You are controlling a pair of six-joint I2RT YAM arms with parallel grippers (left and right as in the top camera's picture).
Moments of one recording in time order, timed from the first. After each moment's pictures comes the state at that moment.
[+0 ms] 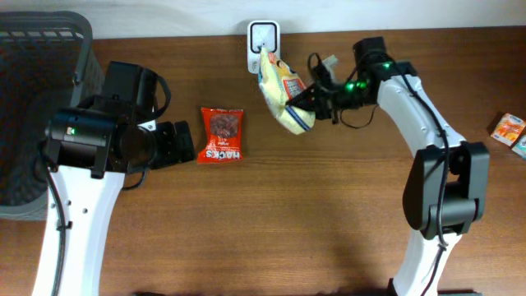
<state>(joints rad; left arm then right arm) -0.19 1.45 1.77 -1.56 -0.06 -0.41 0.10 2.08 1.69 -0.89 -1.35 0.49</state>
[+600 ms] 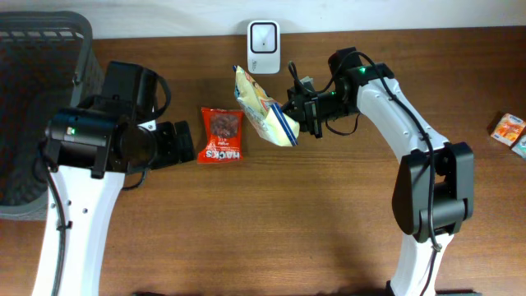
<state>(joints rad) -0.20 1.45 1.77 -1.56 -0.06 -0.41 0.20 2.08 1.69 -1.06 -1.49 0.60</state>
